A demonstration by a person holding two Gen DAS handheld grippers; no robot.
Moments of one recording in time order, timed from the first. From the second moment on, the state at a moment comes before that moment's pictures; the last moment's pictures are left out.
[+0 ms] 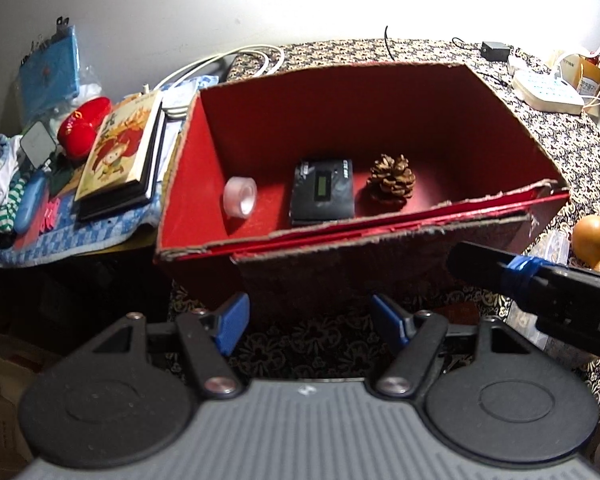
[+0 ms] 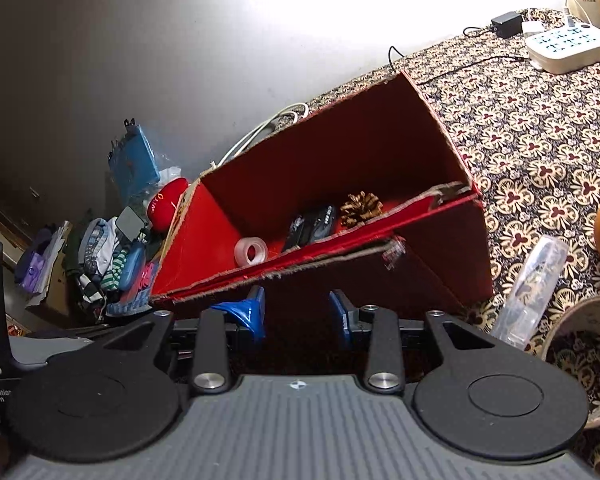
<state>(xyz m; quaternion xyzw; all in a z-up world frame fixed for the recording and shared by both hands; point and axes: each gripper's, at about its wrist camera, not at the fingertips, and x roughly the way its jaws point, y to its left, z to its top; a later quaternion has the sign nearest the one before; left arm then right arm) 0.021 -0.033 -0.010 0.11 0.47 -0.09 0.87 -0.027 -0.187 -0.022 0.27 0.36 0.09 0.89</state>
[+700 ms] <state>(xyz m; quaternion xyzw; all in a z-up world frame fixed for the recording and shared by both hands) -0.001 -0.022 -0.071 0.10 0.50 -0.24 0.83 -0.038 -0.208 -0.069 0.27 0.47 0.06 0.84</state>
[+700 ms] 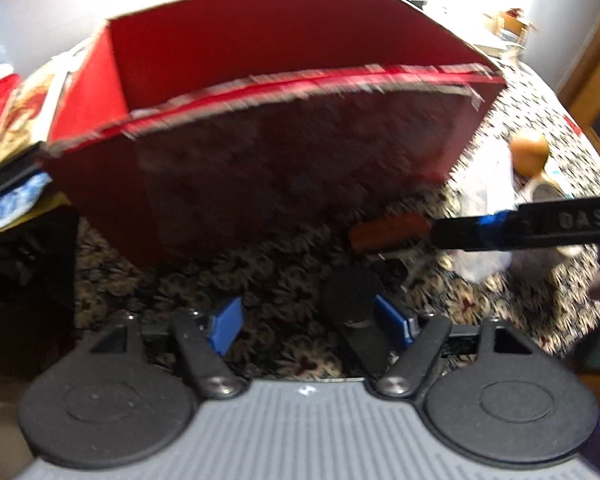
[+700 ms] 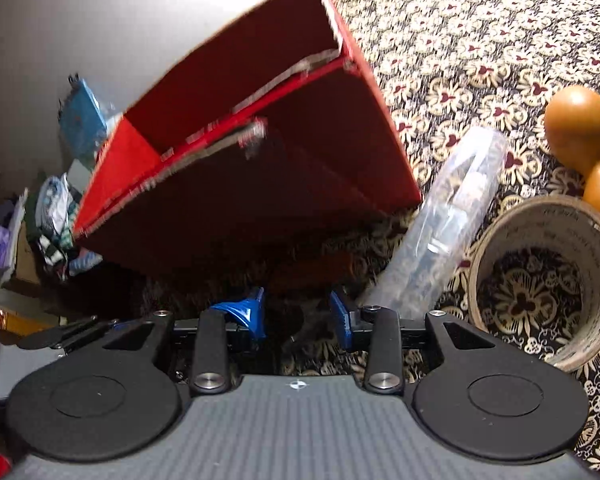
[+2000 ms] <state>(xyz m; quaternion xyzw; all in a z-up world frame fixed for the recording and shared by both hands) -0.001 -0.028 -0.103 0.08 0.52 -0.27 0.81 -0.014 -0.177 -0.106 0.31 0.52 0.15 0.78</state>
